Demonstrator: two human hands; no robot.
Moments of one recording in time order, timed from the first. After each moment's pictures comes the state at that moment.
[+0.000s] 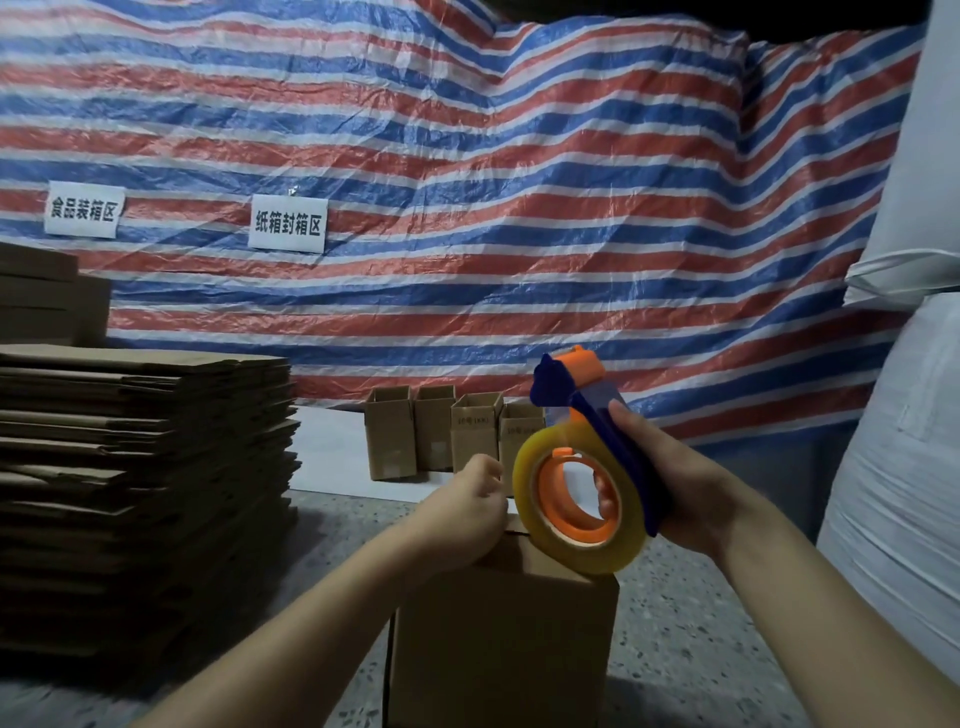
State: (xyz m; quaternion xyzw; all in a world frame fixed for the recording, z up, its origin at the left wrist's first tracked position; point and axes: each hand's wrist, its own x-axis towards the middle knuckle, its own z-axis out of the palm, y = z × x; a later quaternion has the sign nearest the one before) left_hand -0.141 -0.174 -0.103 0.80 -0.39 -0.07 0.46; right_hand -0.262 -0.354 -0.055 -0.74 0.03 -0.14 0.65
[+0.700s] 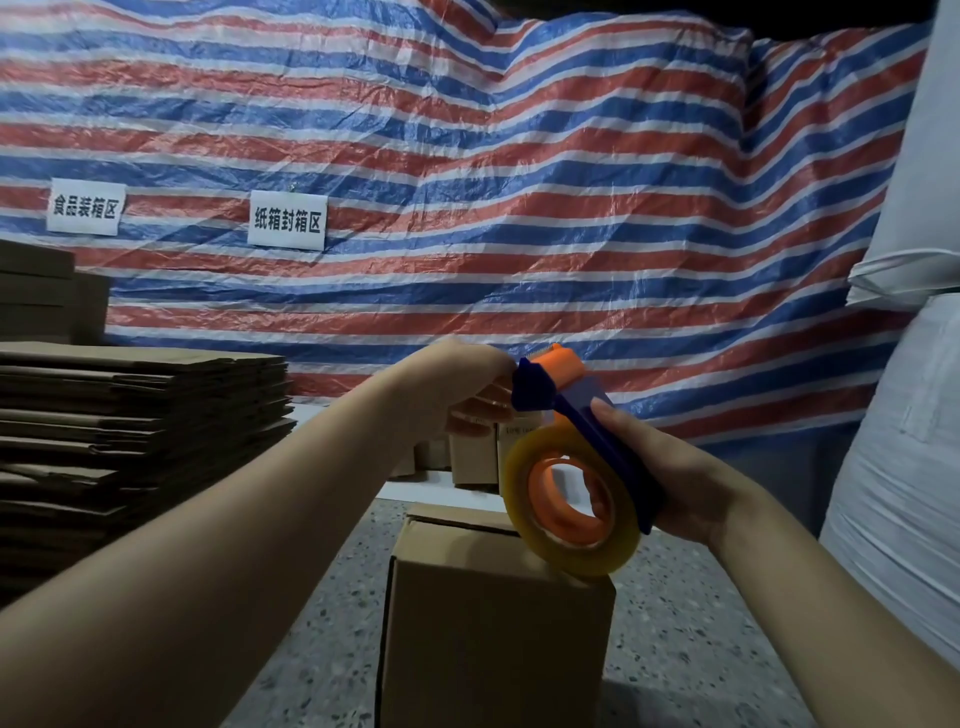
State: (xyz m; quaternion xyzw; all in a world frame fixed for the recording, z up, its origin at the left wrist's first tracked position) left_hand -0.139 -0.170 0.010 0.76 -0.29 -0.12 0.57; right_hand -0.260 -0.349 -0.041 -0.77 0.01 -0.11 0.63
